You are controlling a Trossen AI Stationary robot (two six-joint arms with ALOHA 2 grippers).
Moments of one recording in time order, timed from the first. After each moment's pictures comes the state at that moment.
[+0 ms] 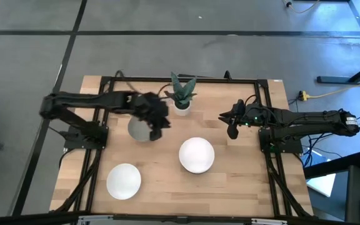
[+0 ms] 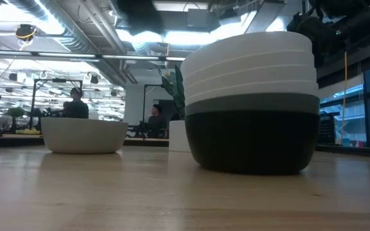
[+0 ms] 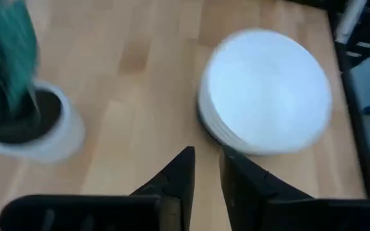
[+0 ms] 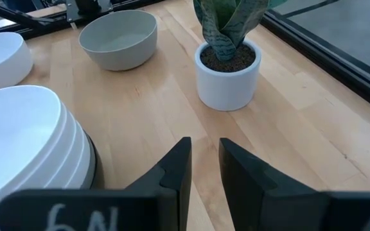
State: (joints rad) left arm 0.05 1.37 1.26 -0.68 0.08 -0.17; right arm -0.12 0.79 0.46 -0.16 0.18 0.23
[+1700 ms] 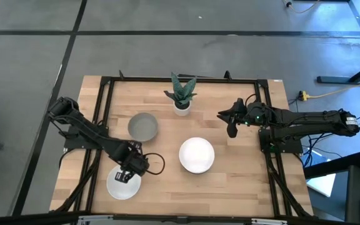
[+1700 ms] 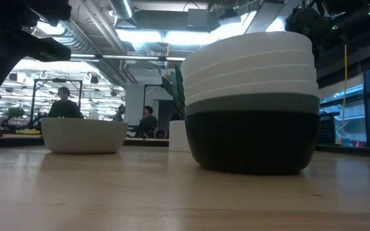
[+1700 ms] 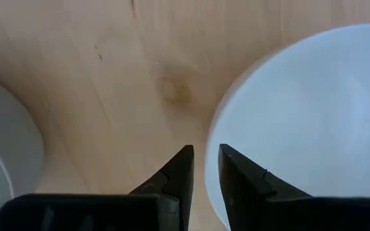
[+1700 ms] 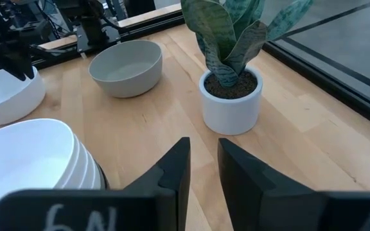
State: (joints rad) left arm -0.54 1.53 1.05 -1.04 0.01 -0.30; right arm -0.12 0.79 0.46 -0.07 0.18 0.25
